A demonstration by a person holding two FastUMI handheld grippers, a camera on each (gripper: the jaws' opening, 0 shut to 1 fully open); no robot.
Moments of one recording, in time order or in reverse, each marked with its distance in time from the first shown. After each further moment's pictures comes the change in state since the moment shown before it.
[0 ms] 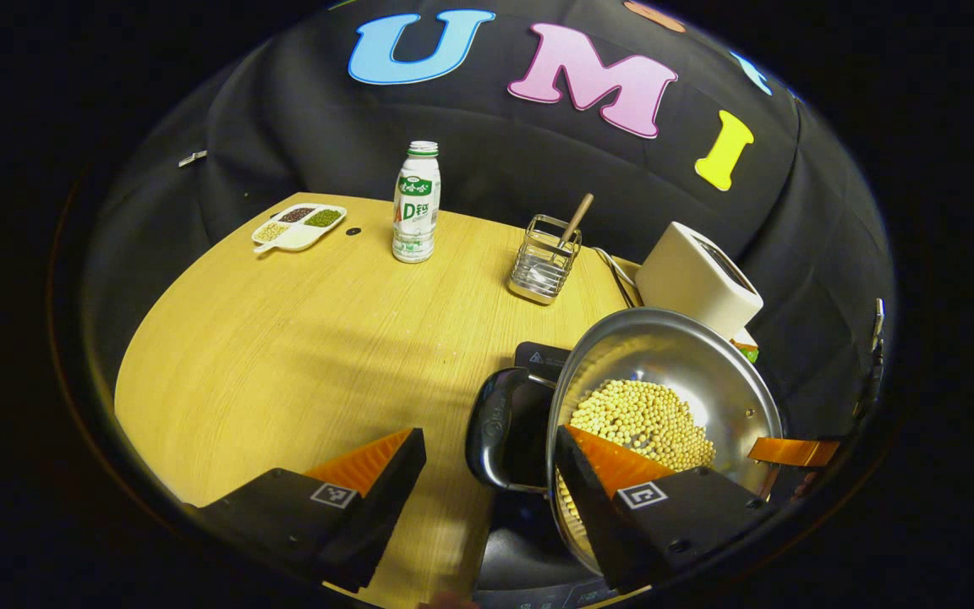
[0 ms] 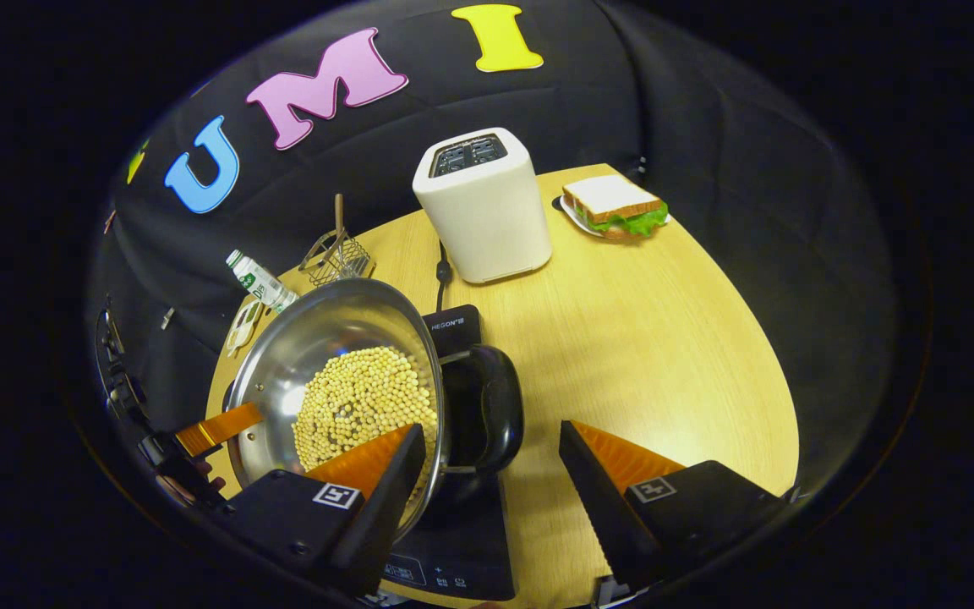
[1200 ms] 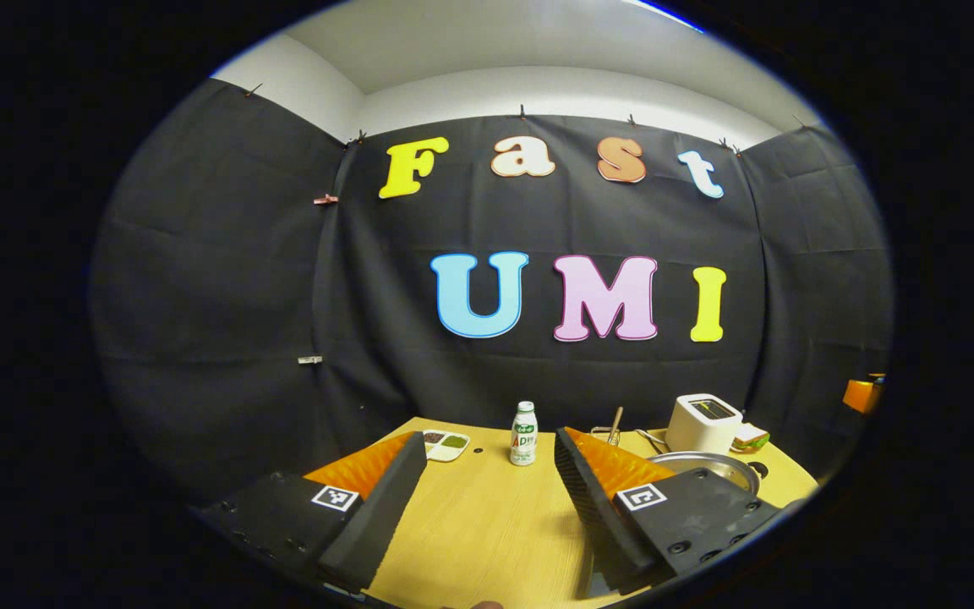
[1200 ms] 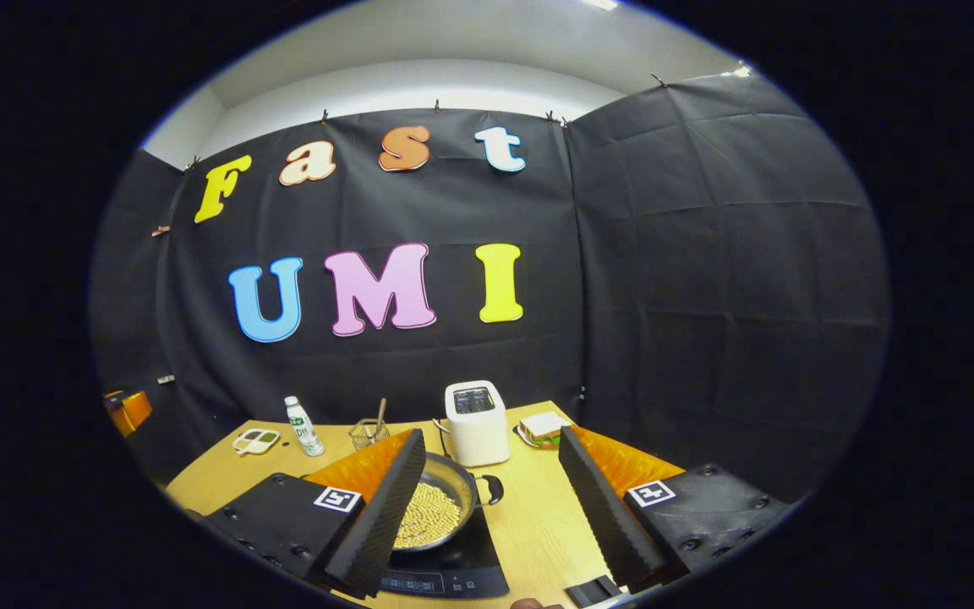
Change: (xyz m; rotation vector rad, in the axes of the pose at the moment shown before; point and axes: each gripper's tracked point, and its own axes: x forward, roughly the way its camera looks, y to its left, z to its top) left arm -0.317 0.069 0.069 0.160 -0.771 0.231; right arm -0.259 0.043 0.029 -0.129 -0.828 -0.129
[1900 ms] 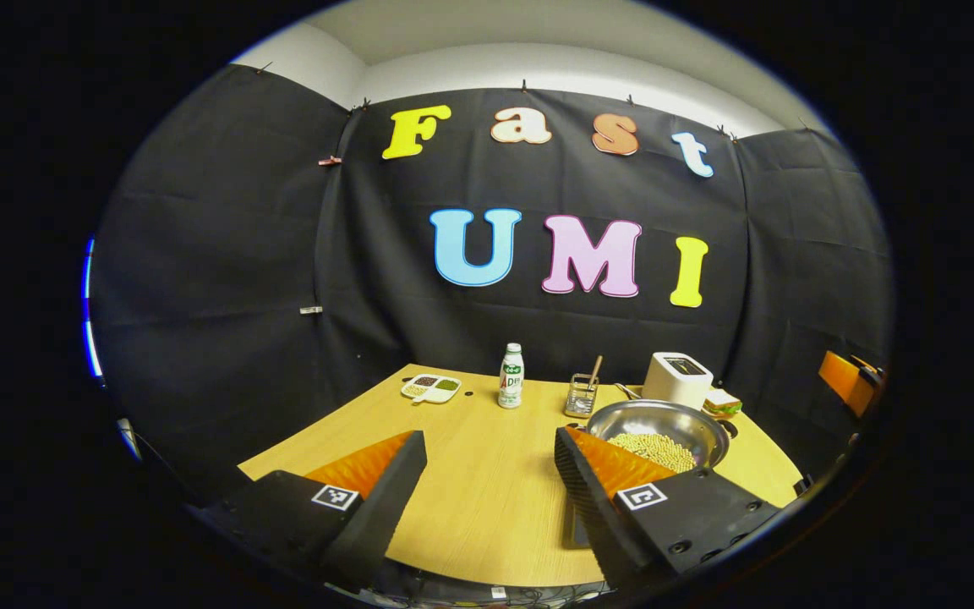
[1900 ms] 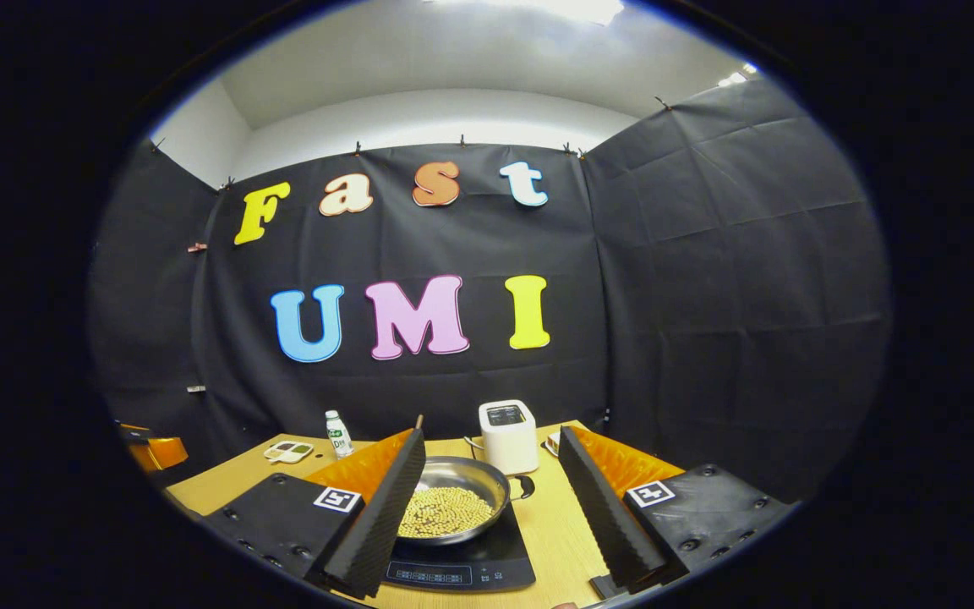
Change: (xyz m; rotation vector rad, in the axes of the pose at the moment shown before) left arm -0.068 -0.017 -0.048 -0.035 0.137 -0.062; right arm -0.050 0.032 -0.001 0.027 -0.141 0.109
